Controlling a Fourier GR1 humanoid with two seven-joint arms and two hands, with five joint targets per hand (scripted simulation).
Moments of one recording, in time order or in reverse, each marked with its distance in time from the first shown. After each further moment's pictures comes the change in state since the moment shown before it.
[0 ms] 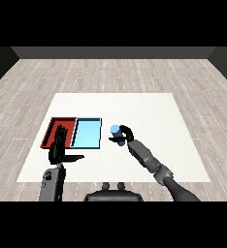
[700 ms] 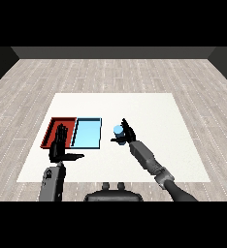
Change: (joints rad) left arm -0.027 0.009 0.006 0.032 0.006 -0.013 -0.012; right arm 0.073 0.002 -0.225 -0.095 -0.011 0.338 -0.121
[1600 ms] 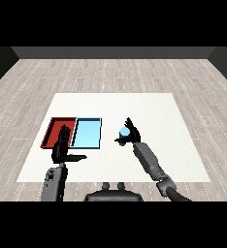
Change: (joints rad) left arm 0.014 -0.011 -0.034 0.004 -0.033 0.011 -0.009; right arm 0.143 0.000 -0.202 -0.237 0.215 0.043 0.096
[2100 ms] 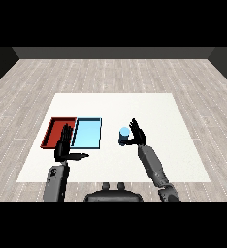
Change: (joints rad) left arm -0.031 -0.009 -0.009 0.038 -0.024 0.018 -0.013; right arm 0.137 -0.001 -0.097 -0.202 0.094 0.067 0.060
